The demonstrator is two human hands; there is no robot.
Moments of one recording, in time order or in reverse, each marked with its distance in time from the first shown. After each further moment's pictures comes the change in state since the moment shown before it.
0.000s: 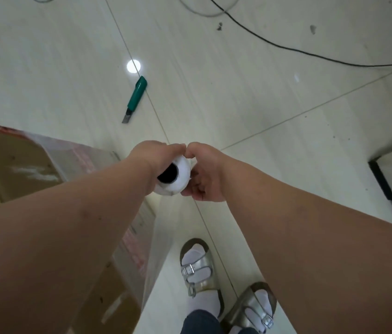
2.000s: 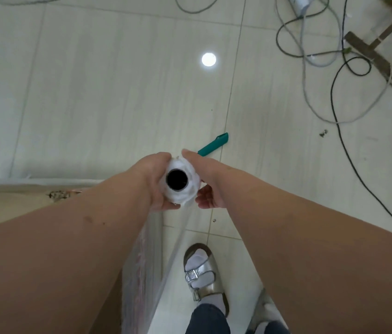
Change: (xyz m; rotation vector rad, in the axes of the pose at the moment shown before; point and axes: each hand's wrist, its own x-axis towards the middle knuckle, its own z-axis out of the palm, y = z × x) left_hand 0.101 0.071 -0.195 -0.883 -0.046 -0.477; right_hand 0.073 -0.240 0.158 -0.706 0.082 0.125
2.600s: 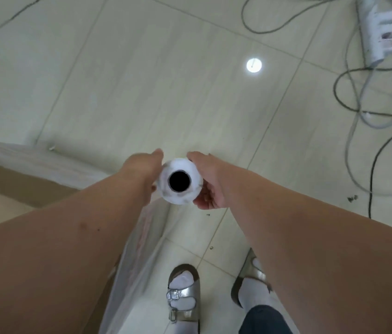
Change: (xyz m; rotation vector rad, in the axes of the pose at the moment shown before) left_hand 0.027 0.069 -0.039 -0.014 0.394 0.201; right_hand 0.019 -0.105 0.012 -0.208 -0.115 0.051
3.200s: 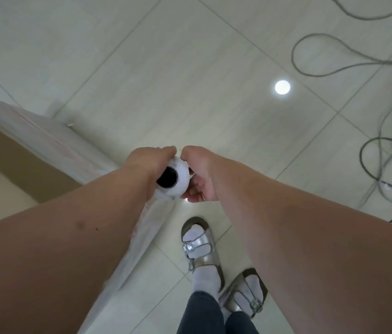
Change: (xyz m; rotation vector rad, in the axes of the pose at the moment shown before) left_hand 0.025 0.037 -0.040 -0.233 0.023 -0.090; right_hand 0.004 -0.096 0.041 -0.334 -0.063 -0.033
